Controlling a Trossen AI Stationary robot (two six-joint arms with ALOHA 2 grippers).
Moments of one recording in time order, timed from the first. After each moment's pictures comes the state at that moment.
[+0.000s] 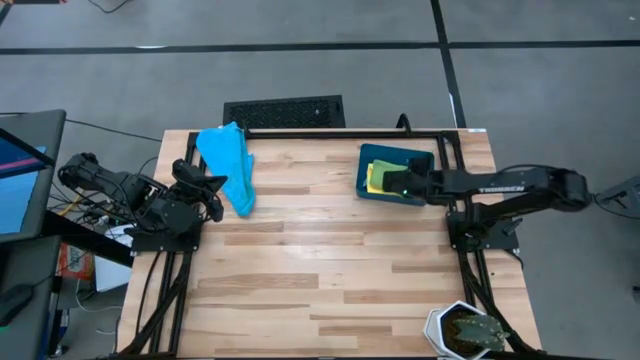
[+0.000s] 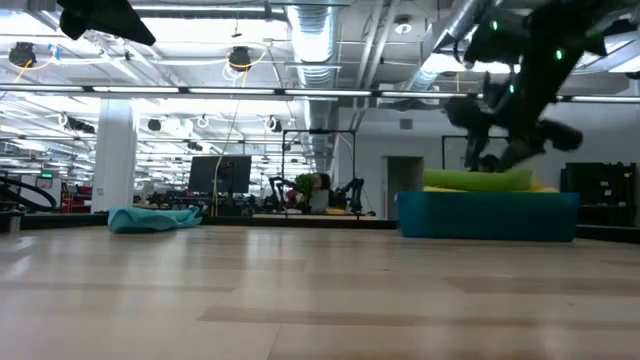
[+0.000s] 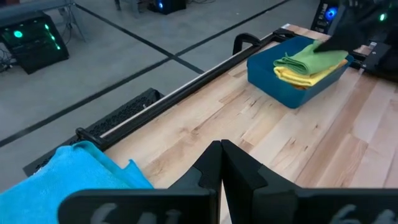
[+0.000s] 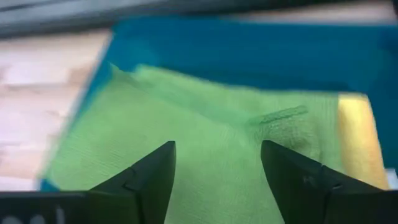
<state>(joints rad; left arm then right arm) -0.44 0.70 0.89 -1.09 -1.01 -0.86 -0.18 1.13 0.62 -0.59 0.64 1.15</state>
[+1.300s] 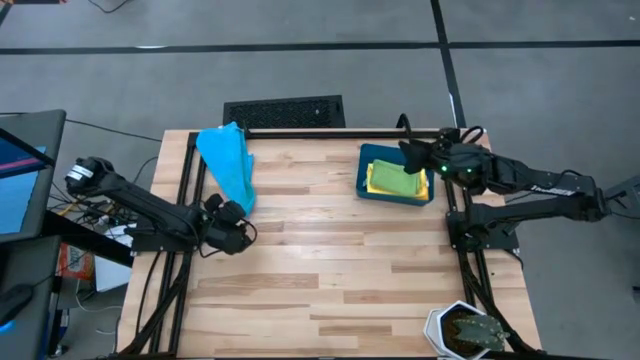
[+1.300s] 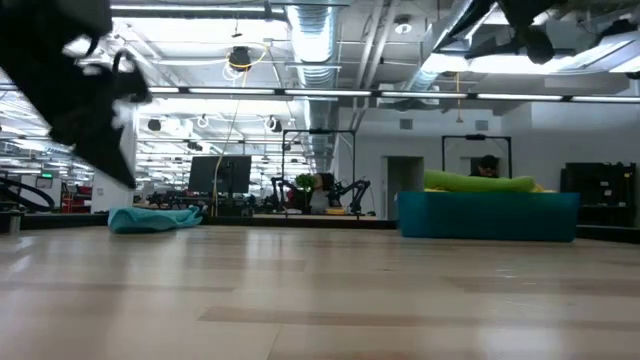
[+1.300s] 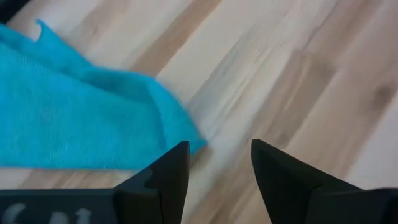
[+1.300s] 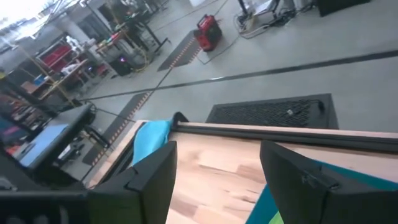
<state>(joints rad) -0.36 1.04 0.45 -0.66 -0.64 -0.88 -0.12 0.77 0.86 -0.44 0.63 0.75</state>
